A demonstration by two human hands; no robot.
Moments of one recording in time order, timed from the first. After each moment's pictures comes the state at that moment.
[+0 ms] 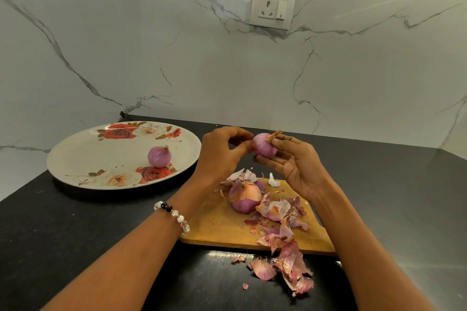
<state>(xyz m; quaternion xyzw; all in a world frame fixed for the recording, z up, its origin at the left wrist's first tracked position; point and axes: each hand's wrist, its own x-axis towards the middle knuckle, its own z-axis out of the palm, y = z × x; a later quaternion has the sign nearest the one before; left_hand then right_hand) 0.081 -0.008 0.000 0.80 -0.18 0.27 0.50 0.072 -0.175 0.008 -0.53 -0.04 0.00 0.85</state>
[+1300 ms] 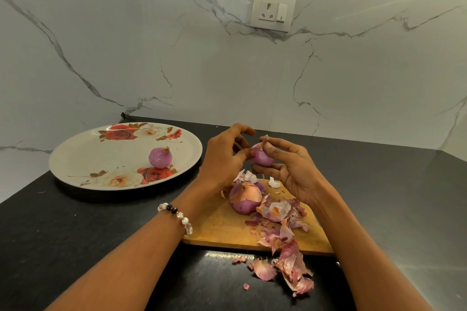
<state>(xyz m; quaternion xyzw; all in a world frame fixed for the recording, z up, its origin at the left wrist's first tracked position) 0.084 -0.010 -0.006 0.81 -0.22 0.28 0.48 0.071 -0.172 0.005 -0.60 -0.08 0.03 0.80</state>
